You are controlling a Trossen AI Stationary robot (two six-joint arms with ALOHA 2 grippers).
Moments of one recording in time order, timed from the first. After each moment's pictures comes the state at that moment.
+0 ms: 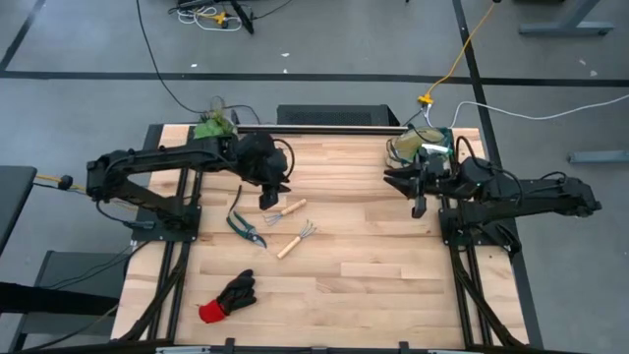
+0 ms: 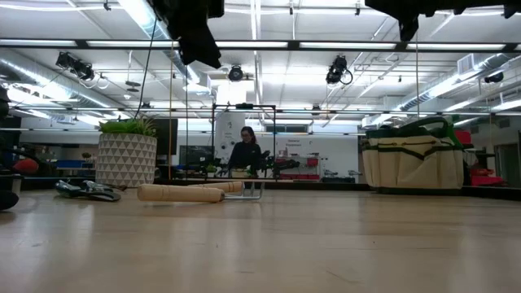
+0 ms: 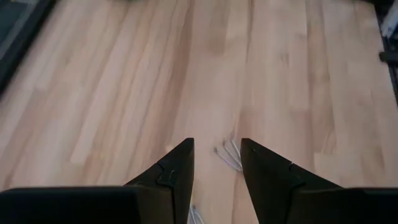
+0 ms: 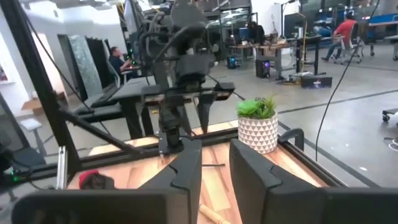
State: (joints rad) left arm 0.22 1.33 1.21 -0.68 0.14 -0.04; right arm -0.02 0.63 0.56 0.11 0.12 0.13
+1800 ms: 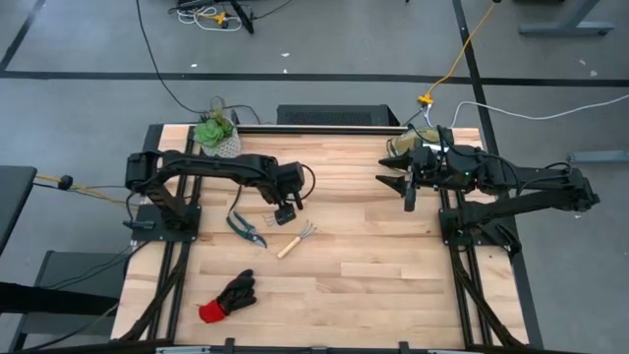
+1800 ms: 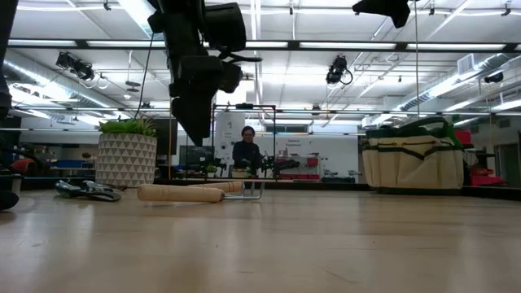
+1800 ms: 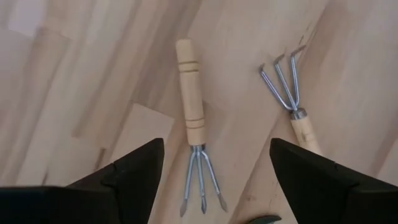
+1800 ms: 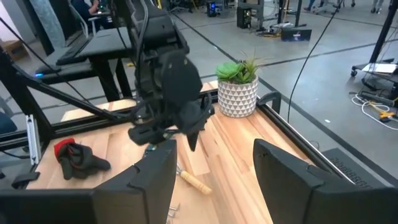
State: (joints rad) left arm 0.16 1.66 1.20 -0.80 0.03 -0.26; right arm -0.02 0.82 0.89 -0.29 0.19 0.14
